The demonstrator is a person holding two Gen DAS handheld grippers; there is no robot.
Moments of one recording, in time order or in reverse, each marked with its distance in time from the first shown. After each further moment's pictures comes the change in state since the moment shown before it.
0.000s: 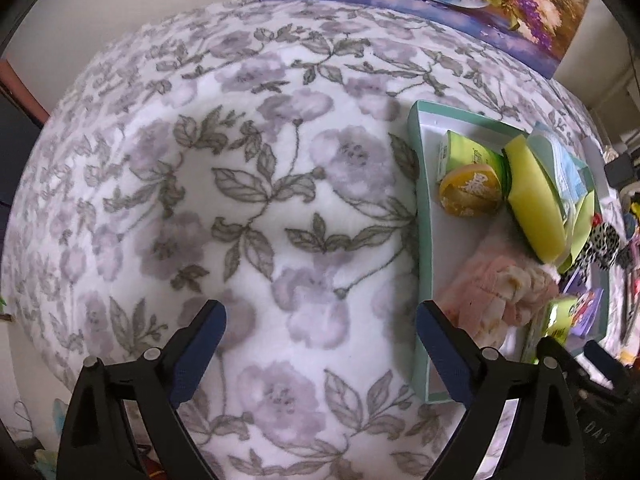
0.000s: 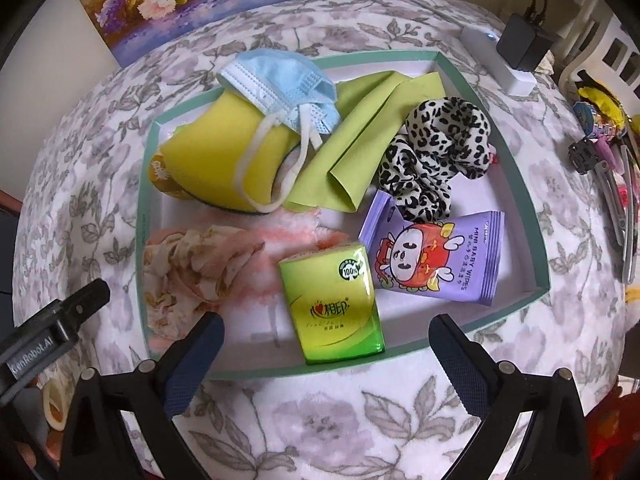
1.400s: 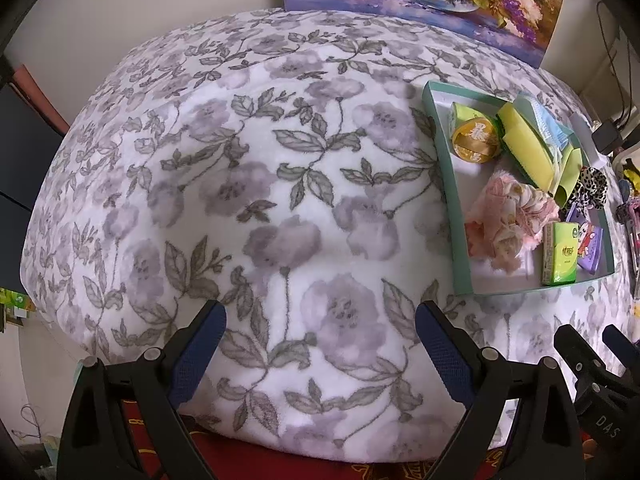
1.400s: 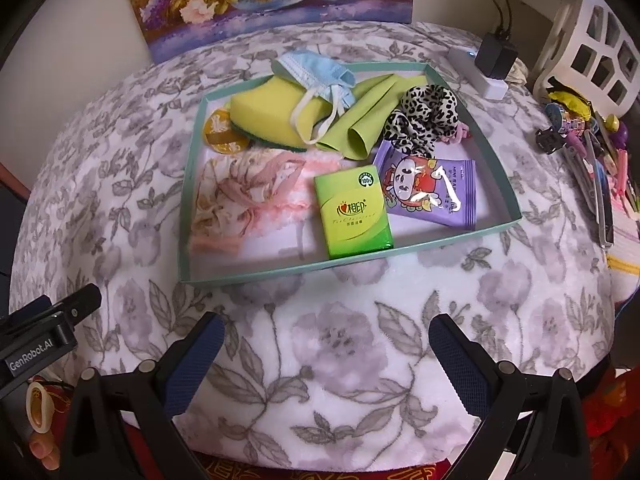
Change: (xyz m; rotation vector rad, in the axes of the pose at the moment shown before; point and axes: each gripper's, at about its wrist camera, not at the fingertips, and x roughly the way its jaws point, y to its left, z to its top) left arm -0.040 0.037 -0.069 0.028 -0.055 0.039; right arm -0.050 0.018 -0.073 -0.040 -0.109 -0.024
